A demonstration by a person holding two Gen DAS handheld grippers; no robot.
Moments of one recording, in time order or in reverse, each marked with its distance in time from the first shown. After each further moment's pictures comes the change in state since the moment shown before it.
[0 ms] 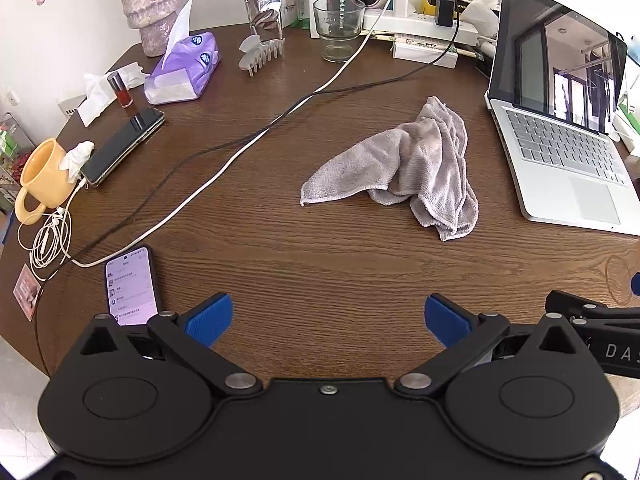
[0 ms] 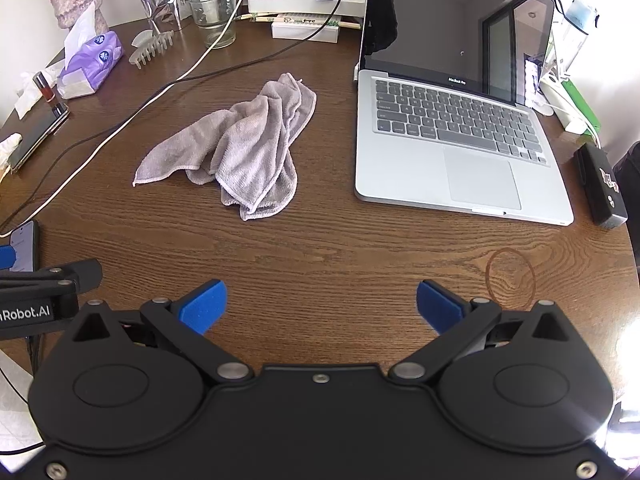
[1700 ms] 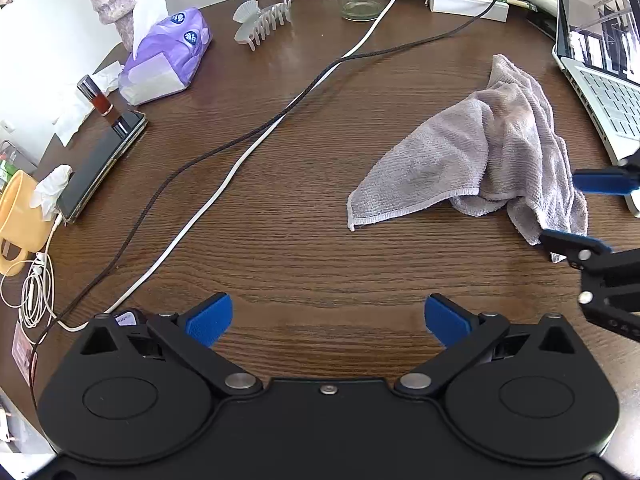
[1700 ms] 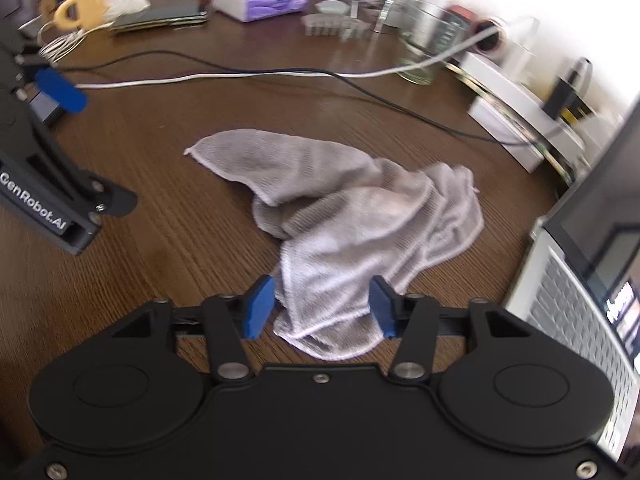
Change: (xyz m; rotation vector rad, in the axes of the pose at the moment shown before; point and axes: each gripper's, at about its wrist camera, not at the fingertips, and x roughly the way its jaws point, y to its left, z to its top) left arm 0.115 0.023 0.029 0.094 0.063 0.099; right arm 0.134 0.065 0.053 -0.737 -0.166 0.169
